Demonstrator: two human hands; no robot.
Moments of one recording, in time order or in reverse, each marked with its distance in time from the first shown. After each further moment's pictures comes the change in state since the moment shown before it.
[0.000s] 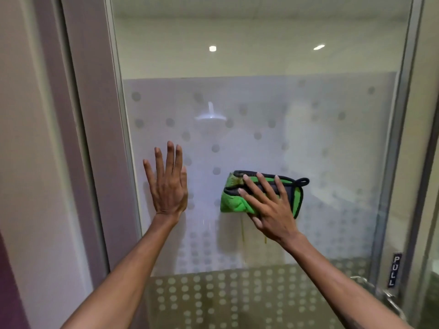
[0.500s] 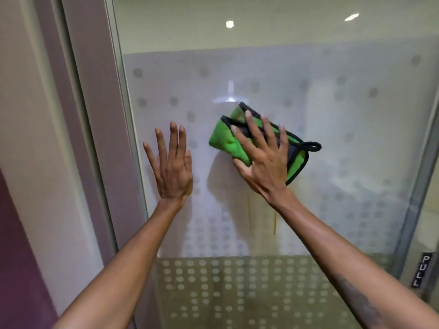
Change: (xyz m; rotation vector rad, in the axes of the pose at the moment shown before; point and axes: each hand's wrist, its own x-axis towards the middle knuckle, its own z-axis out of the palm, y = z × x) left_hand 0.000 -0.006 0.014 0.073 0.048 -0.008; right_hand 0.099 -0.008 -0.012 0.152 0.227 0.257
